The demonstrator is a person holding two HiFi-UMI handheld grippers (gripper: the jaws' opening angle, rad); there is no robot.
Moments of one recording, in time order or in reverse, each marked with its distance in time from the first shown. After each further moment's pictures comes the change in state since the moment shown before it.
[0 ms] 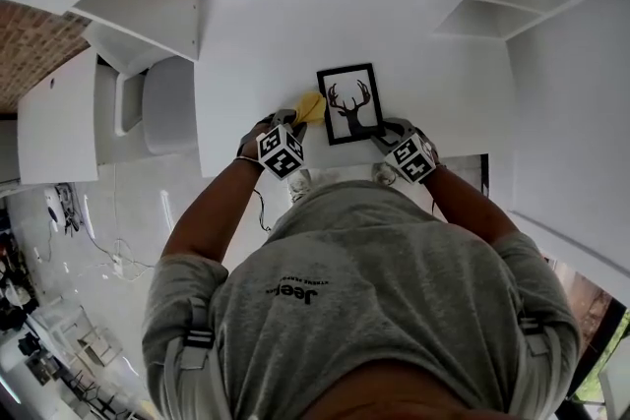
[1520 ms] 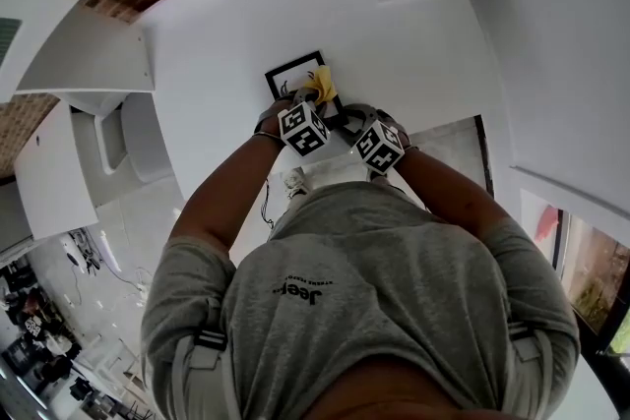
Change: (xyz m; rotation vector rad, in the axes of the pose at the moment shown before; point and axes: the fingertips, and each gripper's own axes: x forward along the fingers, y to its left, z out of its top) left arm 0.091 -0.054 0.126 0.225 -0.021 -0.133; right arm 0.000 0.003 0.005 0.016 -0.081 0.005
